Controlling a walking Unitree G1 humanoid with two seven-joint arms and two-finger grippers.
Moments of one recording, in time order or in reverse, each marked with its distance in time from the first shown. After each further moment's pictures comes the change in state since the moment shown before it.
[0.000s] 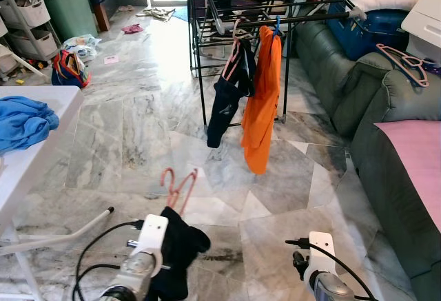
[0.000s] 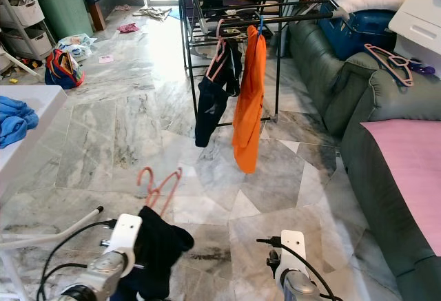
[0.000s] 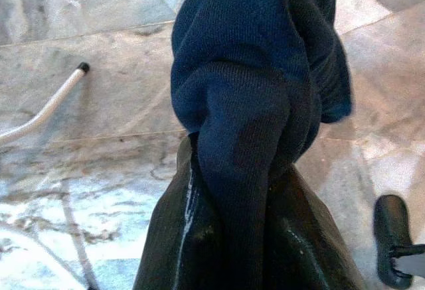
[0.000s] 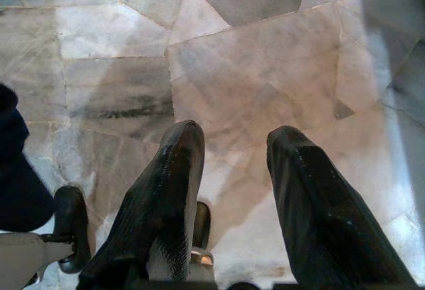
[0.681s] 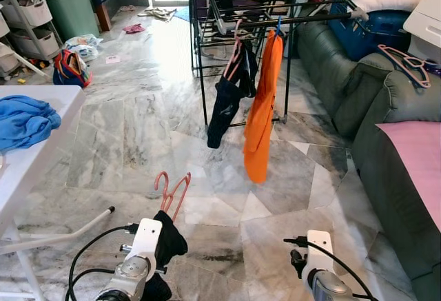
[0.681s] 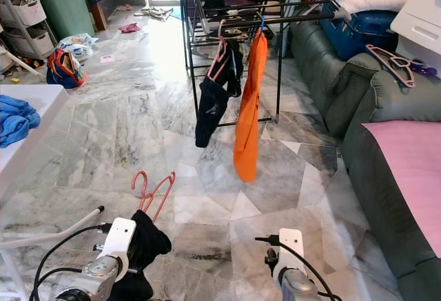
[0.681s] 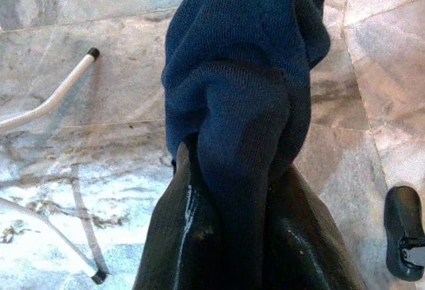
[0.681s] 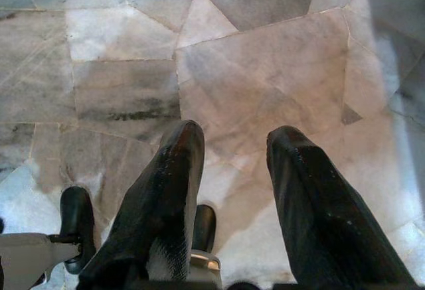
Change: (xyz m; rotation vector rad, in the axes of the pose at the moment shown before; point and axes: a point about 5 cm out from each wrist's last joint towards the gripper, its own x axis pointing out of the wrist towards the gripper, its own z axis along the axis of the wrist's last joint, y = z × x) left arm -0.002 0.004 -0.010 0.001 0.030 0.016; right arm 0.001 0.004 0.003 0.001 -0.006 0.021
